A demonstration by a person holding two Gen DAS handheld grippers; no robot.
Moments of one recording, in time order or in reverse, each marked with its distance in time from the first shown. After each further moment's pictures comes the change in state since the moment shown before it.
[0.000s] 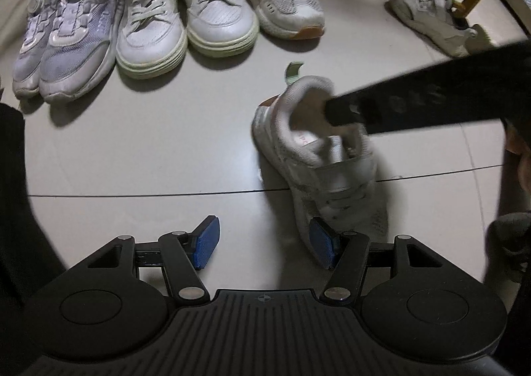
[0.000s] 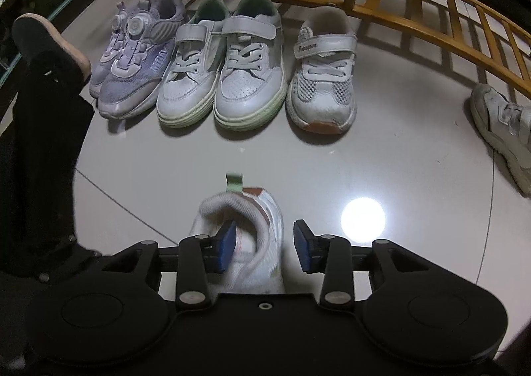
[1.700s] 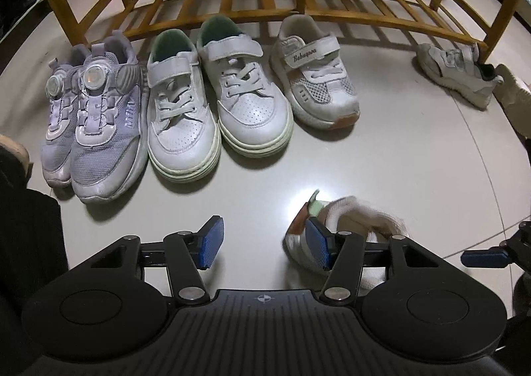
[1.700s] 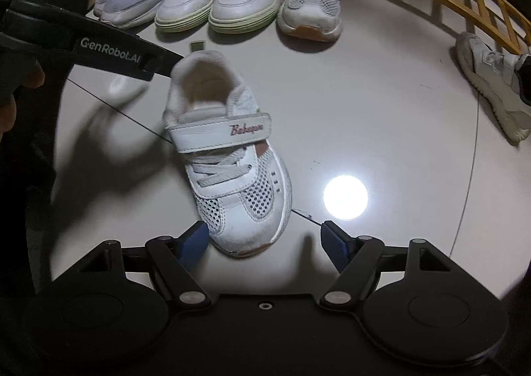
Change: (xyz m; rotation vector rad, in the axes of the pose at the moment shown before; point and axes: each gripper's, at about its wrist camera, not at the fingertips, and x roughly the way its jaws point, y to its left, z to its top) left arm -0.009 0.006 0.058 0.056 -0.170 0.119; right arm -0.003 -0.008 -0.072 -0.093 0.096 -0.057
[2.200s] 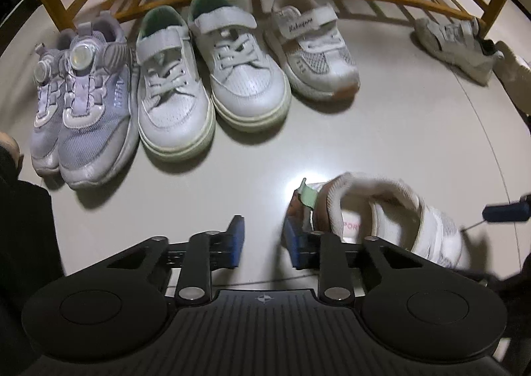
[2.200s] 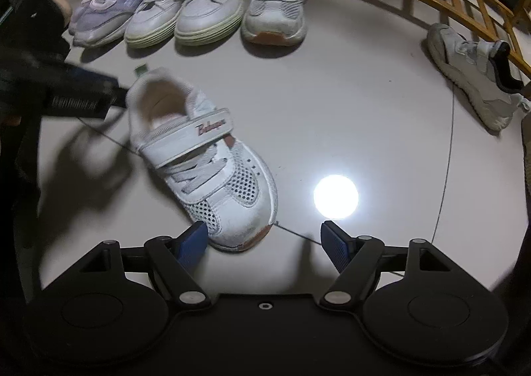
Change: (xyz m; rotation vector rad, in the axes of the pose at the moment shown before) left arm 0.014 0.002 -0.014 0.032 0.068 -0.021; right arm 0.001 -0.023 0.006 0.069 -0.025 -0.040
